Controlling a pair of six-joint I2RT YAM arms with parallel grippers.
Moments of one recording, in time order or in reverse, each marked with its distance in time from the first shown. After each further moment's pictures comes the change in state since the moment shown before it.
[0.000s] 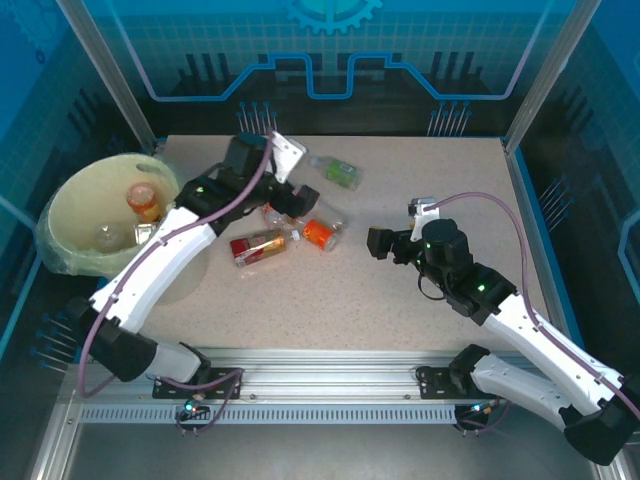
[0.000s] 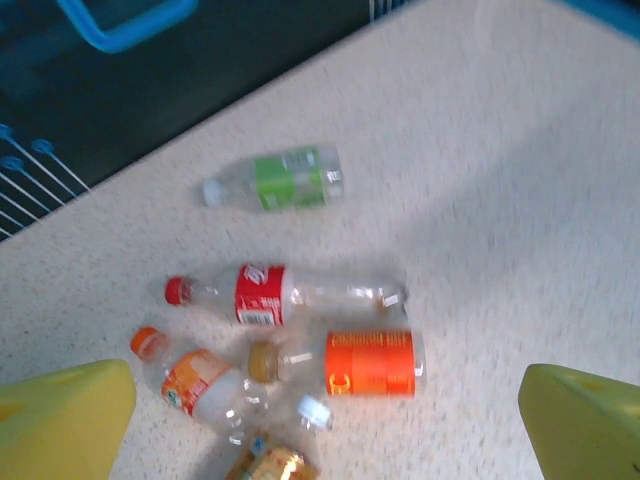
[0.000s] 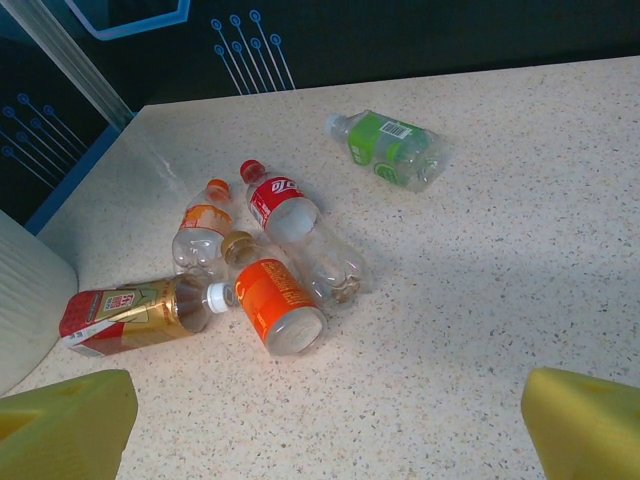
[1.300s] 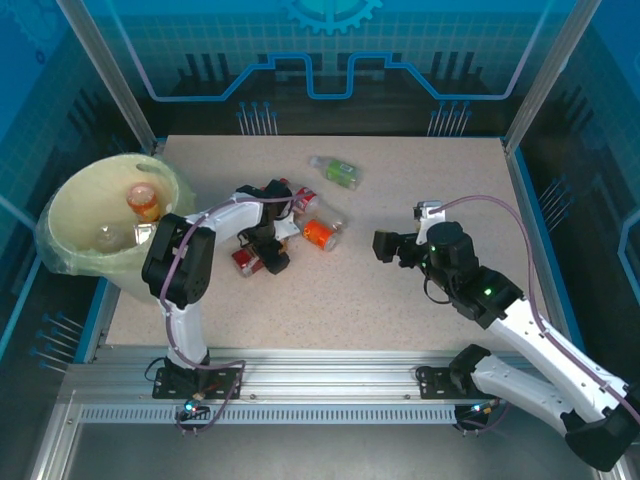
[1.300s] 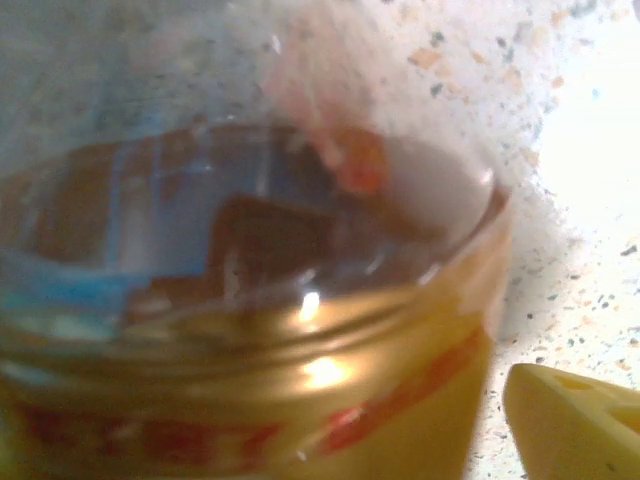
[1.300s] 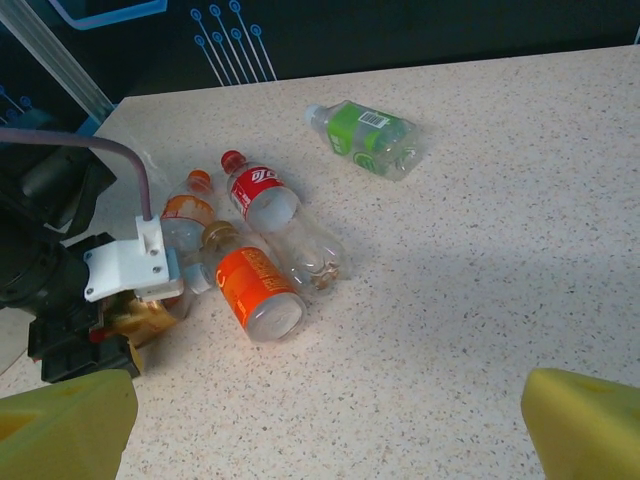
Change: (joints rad) left arm 0.147 0.500 -0.181 -0.220 -0.087 0.317; right arm -0.011 -0.045 0.000 -0.071 0.018 -0.005
